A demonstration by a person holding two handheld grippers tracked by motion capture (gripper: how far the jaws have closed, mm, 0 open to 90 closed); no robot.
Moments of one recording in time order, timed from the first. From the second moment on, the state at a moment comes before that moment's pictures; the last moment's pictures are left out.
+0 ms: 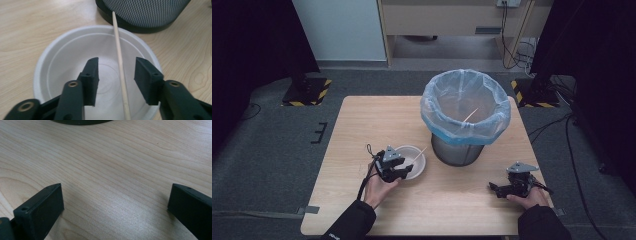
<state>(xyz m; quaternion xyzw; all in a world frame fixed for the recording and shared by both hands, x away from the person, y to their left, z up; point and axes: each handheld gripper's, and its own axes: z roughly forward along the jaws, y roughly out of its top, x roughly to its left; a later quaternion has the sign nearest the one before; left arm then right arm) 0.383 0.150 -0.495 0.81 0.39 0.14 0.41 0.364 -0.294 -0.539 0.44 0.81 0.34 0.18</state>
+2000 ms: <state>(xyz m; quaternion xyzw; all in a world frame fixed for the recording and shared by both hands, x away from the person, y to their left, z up) 0.359 0.199 -0.421 0.73 0.41 0.20 0.51 0.364 -0.294 -0.539 0.44 0.81 0.34 0.18</state>
